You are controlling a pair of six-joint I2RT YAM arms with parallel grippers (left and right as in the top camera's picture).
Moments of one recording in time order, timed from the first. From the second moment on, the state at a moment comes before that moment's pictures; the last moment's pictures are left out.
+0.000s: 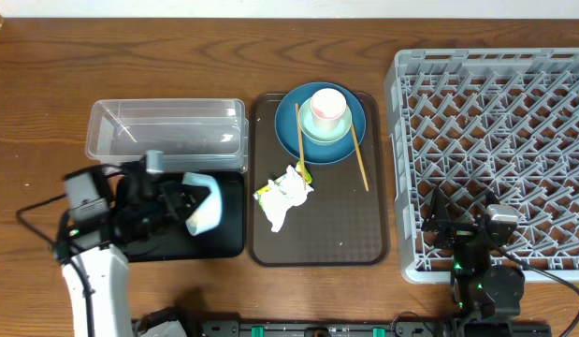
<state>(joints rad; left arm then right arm) 0.45 1.06 0.72 -0.82 1.03 -0.15 0.02 0.01 0.01 -0.07 0.04 0.19</state>
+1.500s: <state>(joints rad) 0.65 1.31 0.72 -1.04 1.42 0.12 0.02 0.01 0.01 -0.07 0.04 0.19</state>
